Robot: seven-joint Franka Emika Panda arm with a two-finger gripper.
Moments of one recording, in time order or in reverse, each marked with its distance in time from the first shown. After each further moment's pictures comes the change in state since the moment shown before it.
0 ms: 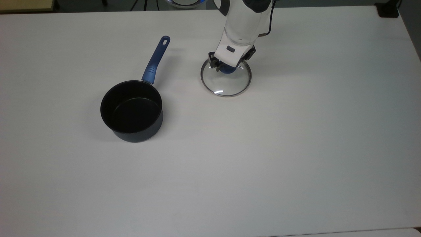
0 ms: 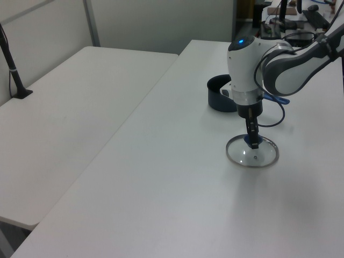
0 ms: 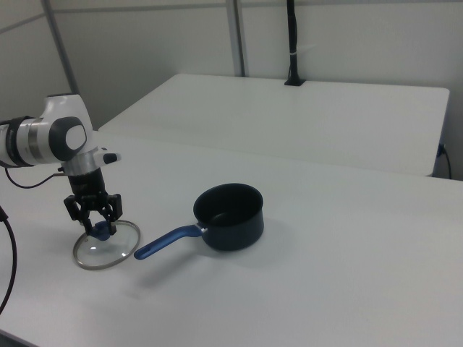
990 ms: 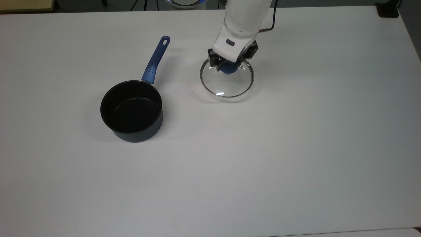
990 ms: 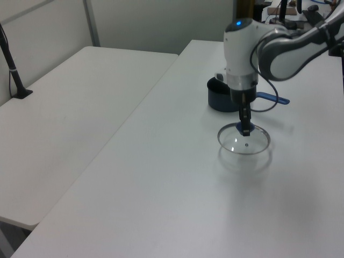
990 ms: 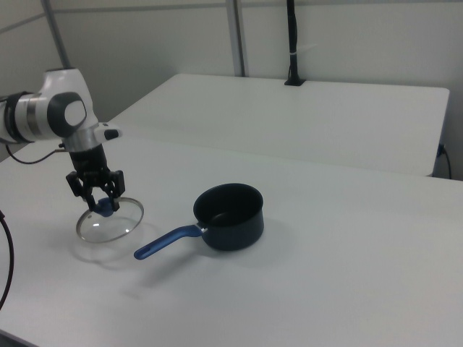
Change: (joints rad) arm -0.015 -0.015 -0.002 0.111 0.005 -0.069 0.001
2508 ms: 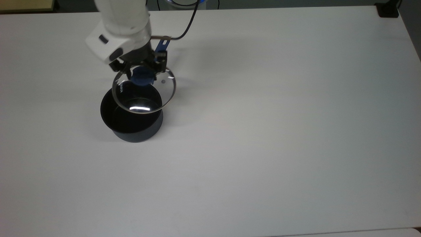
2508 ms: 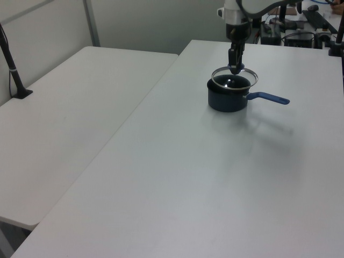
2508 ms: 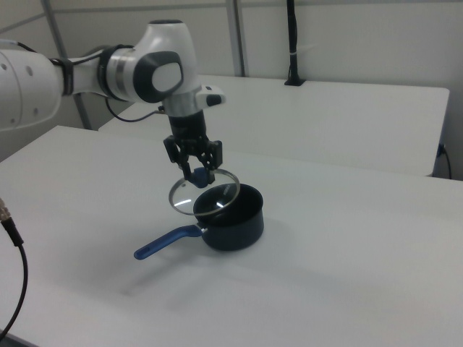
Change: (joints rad) arm -0.200 0.124 -0.233 0.366 0.062 -0.148 -0.199
